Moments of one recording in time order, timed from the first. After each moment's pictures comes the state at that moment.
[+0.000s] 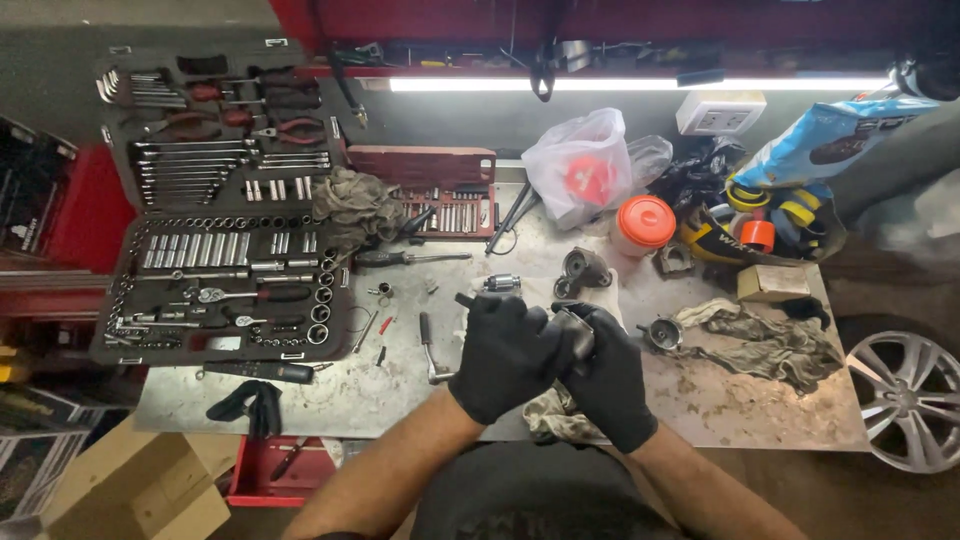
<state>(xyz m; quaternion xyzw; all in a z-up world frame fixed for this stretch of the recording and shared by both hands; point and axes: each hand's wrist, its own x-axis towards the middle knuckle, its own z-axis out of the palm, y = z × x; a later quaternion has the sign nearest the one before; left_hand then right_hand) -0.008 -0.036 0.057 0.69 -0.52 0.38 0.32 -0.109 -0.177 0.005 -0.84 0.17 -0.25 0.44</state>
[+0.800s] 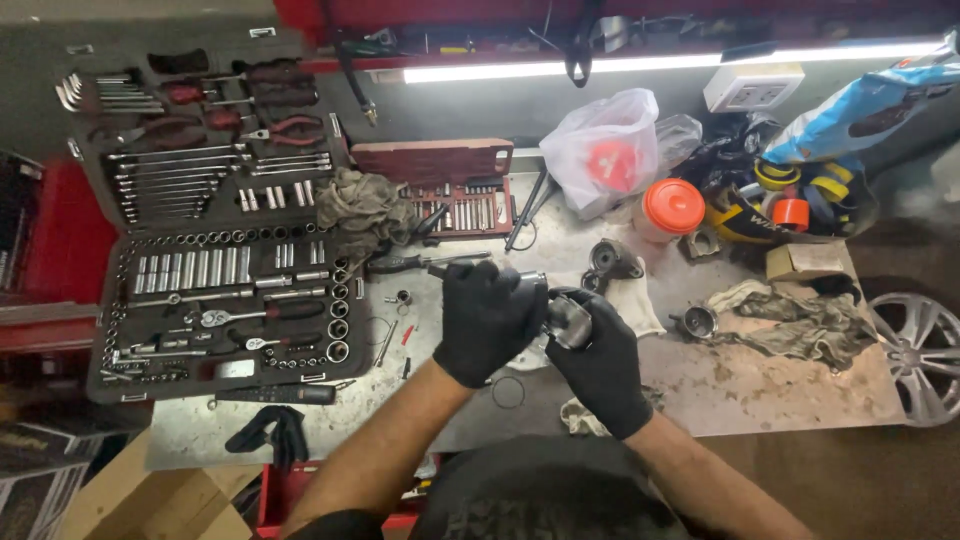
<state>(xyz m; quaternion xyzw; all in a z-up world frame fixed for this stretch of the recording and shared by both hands) 0.088 -0.002 0.019 0.72 -0.50 0.38 0.29 -0.047 -0.110 0.025 -0.82 0.24 -0.25 0.44</state>
